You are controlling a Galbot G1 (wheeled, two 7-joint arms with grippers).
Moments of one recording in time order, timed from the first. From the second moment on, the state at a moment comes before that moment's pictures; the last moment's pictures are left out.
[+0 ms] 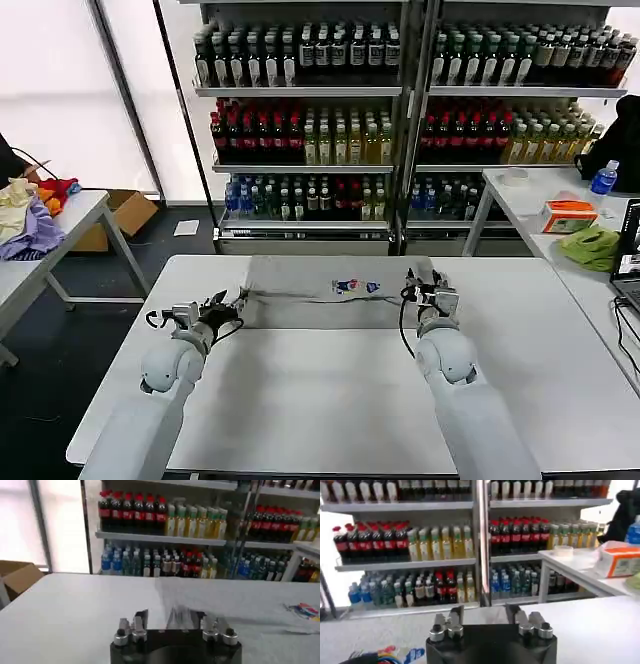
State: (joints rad) left arm 0.86 -1.20 -0.35 -1.51 -0.49 0.48 -0.03; right arm -0.84 1.33 0.31 1.62 0.42 -0.43 0.43
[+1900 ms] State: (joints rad) left arm 1.02 -1.22 -0.33 -1.59 -0.42 0.50 -0.03; right arm -1.07 1.29 0.37 1.66 0.49 -0.52 0.46
